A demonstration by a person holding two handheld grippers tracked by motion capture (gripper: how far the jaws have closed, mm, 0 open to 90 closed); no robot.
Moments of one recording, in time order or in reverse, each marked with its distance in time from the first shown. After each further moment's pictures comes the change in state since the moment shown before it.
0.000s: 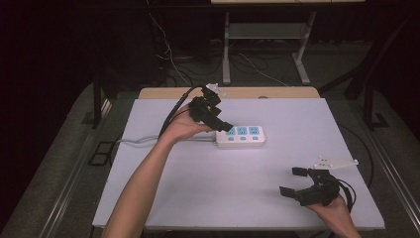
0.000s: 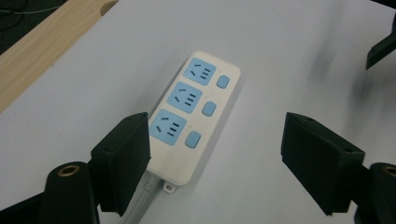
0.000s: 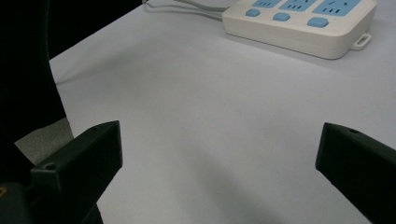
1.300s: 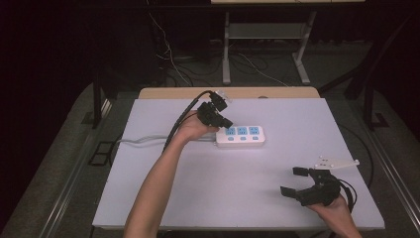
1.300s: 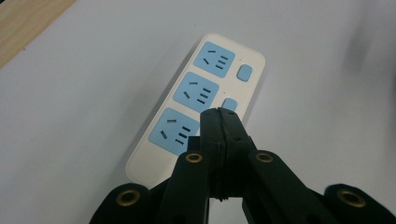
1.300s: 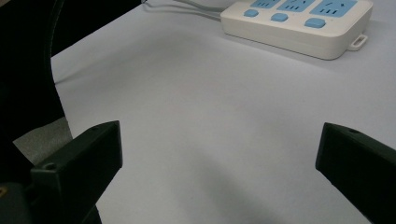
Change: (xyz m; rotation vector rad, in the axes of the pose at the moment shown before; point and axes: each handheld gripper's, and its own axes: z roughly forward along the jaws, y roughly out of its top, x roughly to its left) left arm 0.018 -0.008 0.051 0.049 -0.019 -0.005; right arm -0.001 0.000 -0.002 -0.001 -0.004 -0.006
